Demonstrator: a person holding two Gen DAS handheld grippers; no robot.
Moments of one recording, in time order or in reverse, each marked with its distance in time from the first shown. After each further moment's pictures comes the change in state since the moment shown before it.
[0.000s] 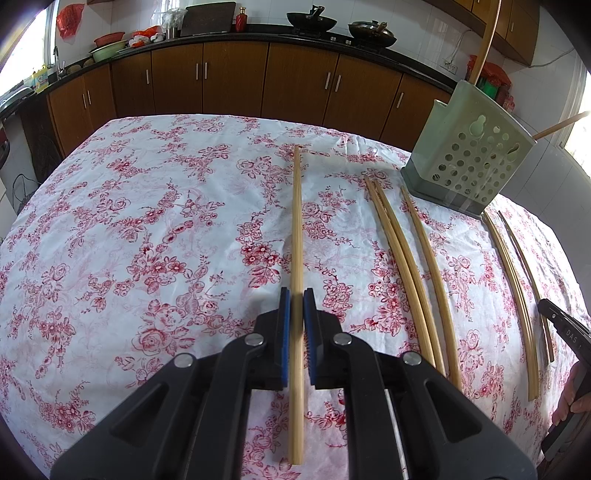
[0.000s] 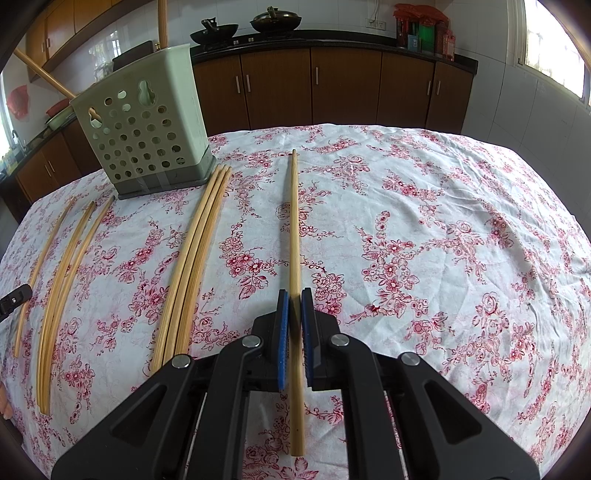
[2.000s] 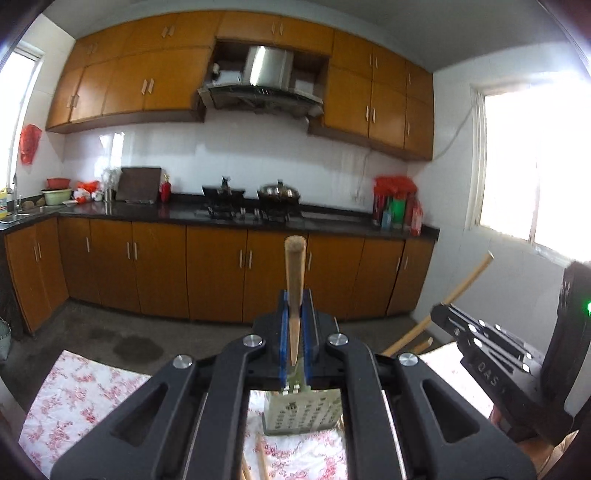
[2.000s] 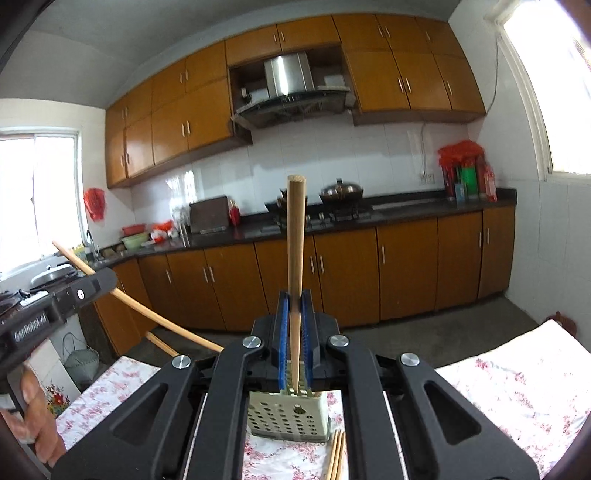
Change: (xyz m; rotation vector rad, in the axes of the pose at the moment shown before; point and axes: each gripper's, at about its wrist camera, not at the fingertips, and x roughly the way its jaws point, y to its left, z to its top) left arm -0.176 -0.147 0.159 0.189 -0.587 -0.233; right arm -0.151 0.051 0.146 -0.016 -0.620 0.269
